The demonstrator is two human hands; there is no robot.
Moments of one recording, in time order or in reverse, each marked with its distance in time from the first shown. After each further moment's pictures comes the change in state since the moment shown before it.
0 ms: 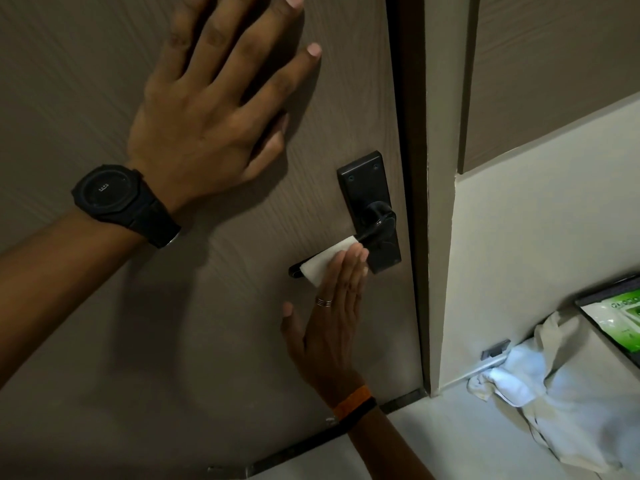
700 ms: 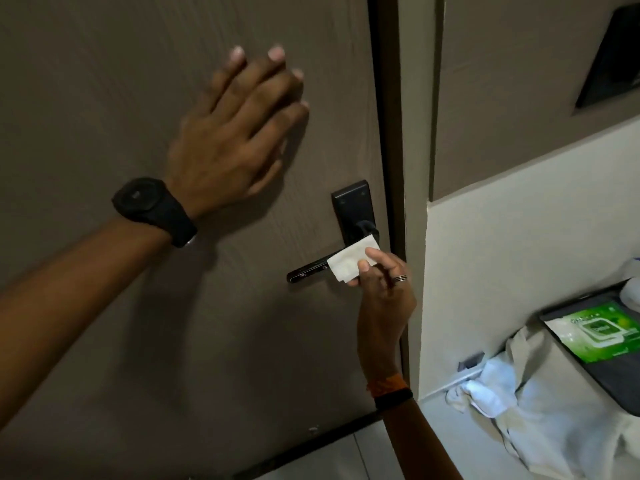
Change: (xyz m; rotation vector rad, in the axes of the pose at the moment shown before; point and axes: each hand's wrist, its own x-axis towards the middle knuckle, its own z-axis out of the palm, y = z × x) left_hand -0.001 -0.007 -0.011 -0.249 0.046 -0.008; right_hand 0.059 -0.008 -0.091 0.629 0.268 0.635
